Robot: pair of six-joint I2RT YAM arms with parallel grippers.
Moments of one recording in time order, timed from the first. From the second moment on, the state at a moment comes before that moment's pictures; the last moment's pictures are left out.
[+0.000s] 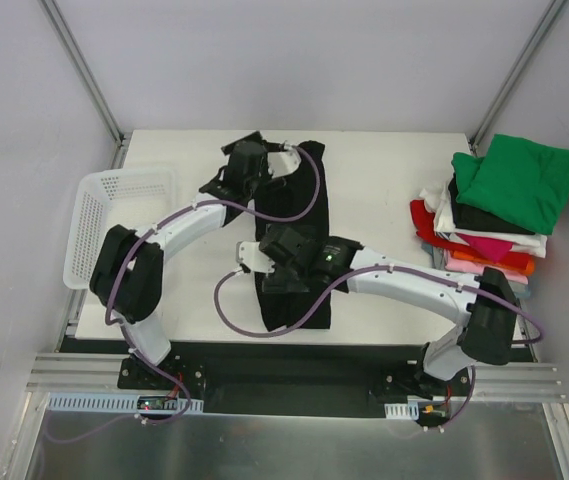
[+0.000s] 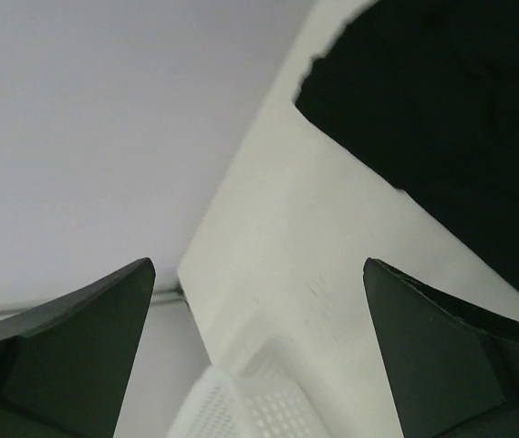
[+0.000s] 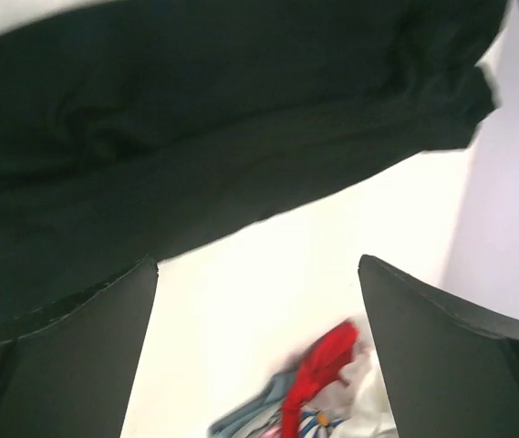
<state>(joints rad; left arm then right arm) -0.54 1.78 1.39 0.02 -0.31 0.89 1.20 1.58 1.33 -0.68 0.45 -0.63</state>
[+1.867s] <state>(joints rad) -0.39 1.56 0.83 -0.01 -0.37 0.74 1.20 1.61 1.04 -0.73 0.12 -0.54</state>
